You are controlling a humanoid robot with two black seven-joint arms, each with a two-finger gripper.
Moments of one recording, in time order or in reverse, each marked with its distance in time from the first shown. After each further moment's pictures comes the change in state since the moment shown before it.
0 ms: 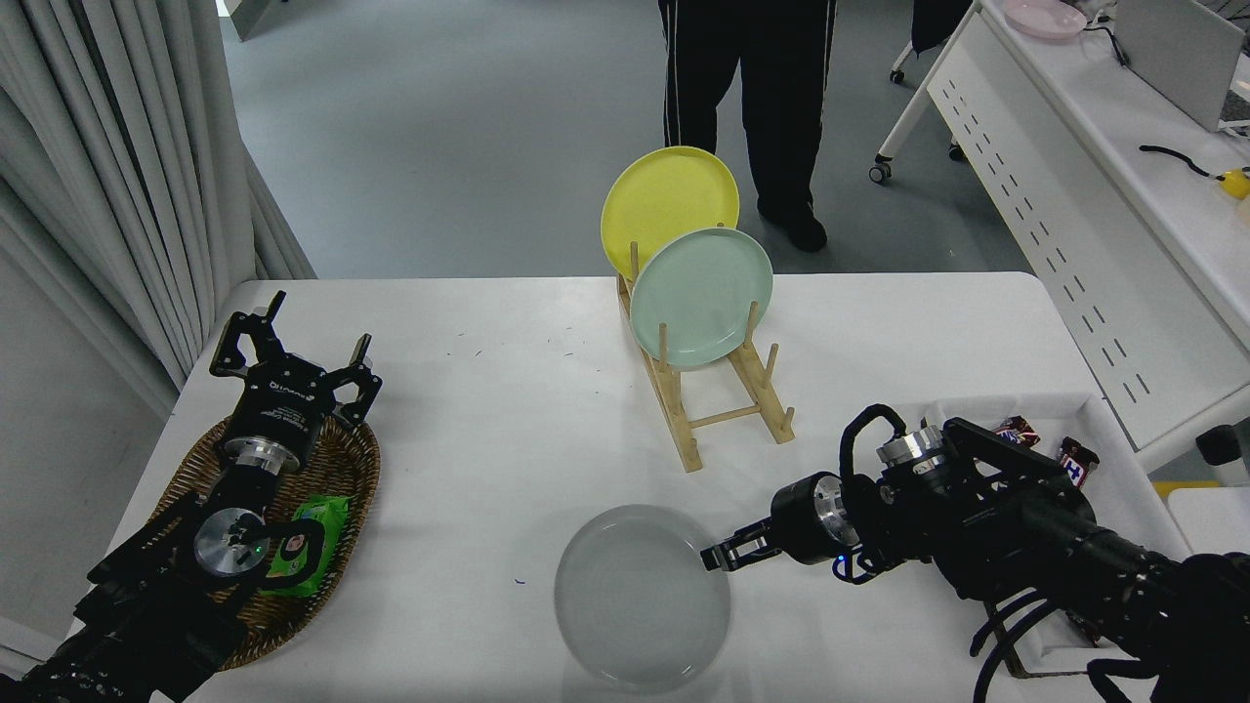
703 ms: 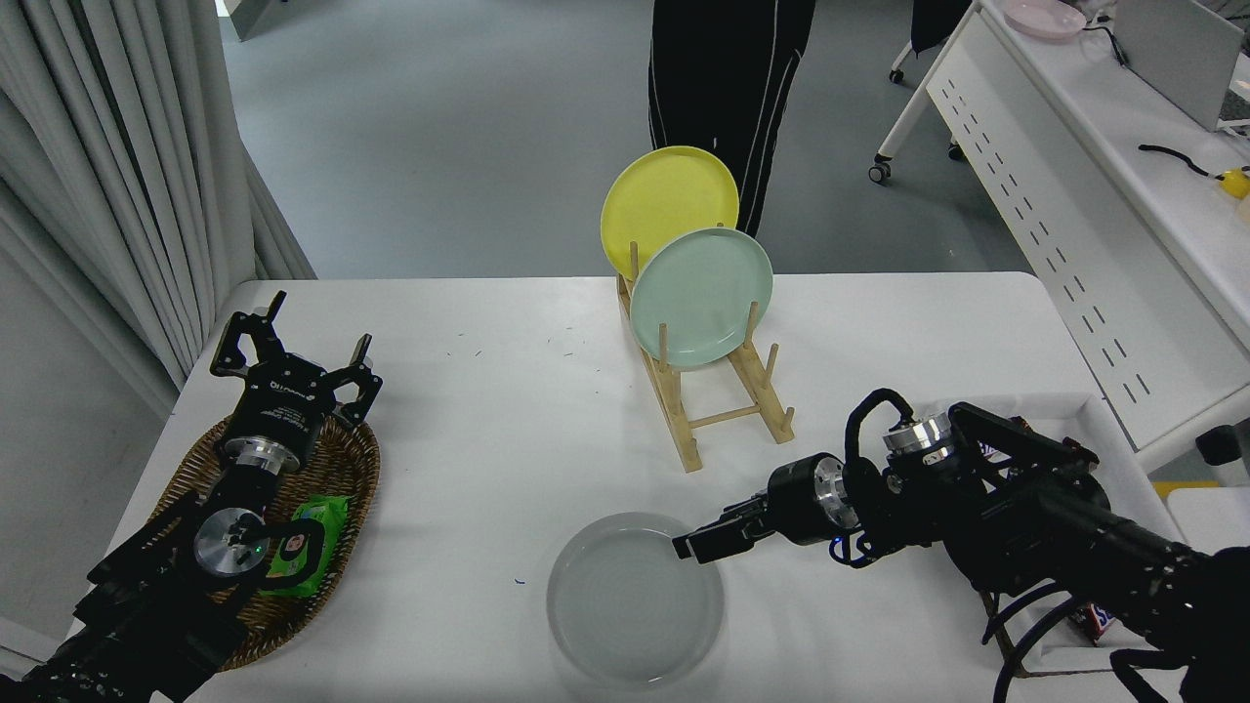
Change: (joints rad) left arm 0.000 0.000 0.000 0.000 0.000 0.001 -0.001; right arm 0.030 -0.108 -0.008 0.200 0.007 0.147 -0.010
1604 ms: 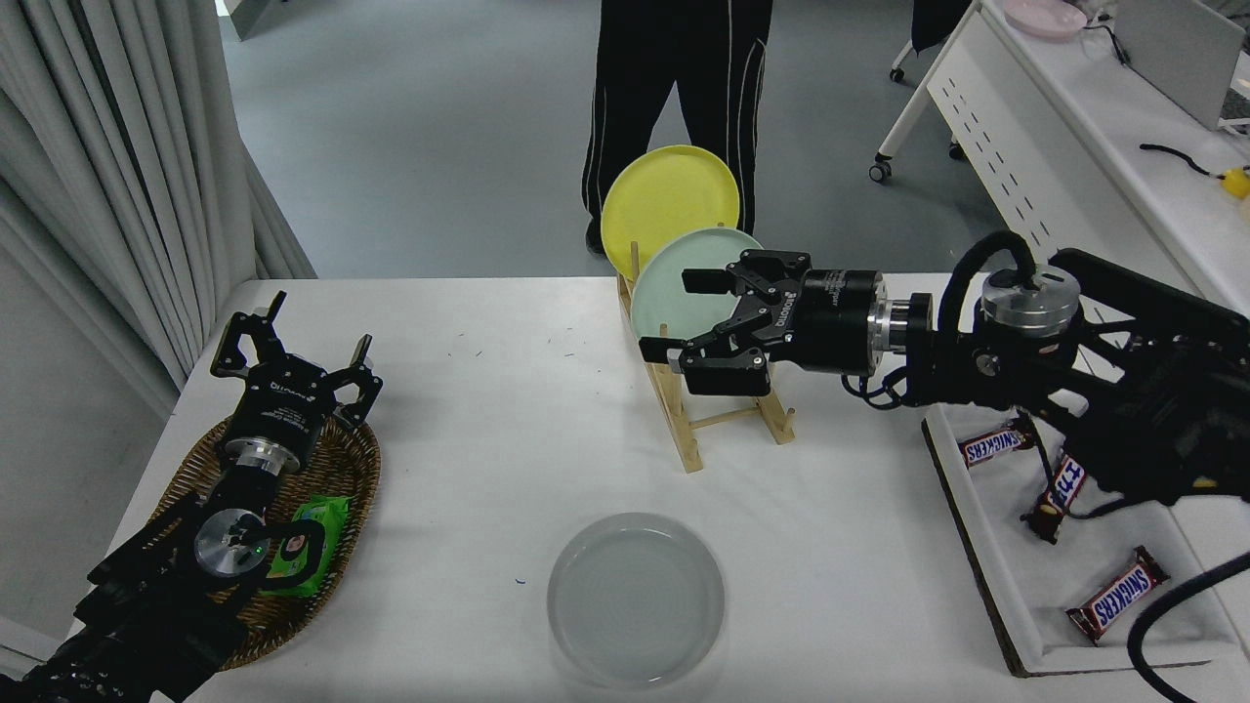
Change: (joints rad) left arm 0.000 0.000 0.000 0.000 0.000 0.000 0.000; right arm 0.284 -0.298 0.018 0.380 0.055 0.417 0.015
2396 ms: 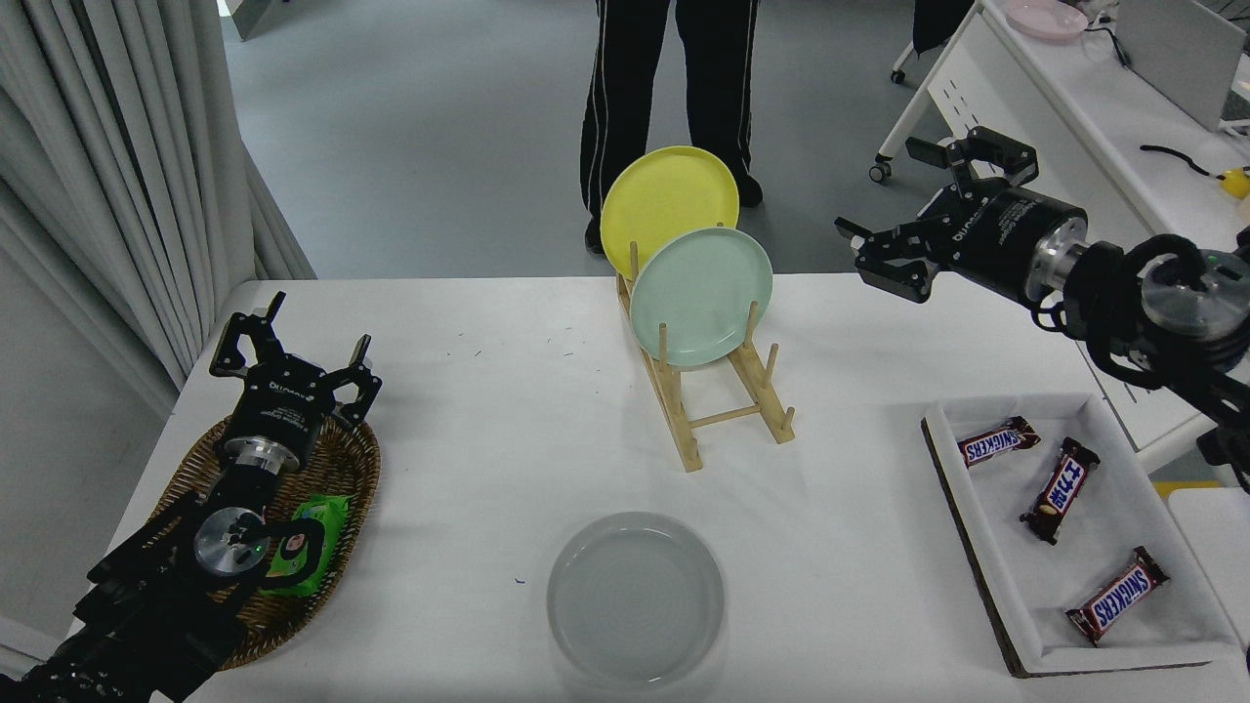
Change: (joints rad) left arm 0.000 0.000 0.000 0.000 0.000 0.000 0.000; right arm -0.166 -0.186 0.049 -0.078 -0.435 0.170 0.474
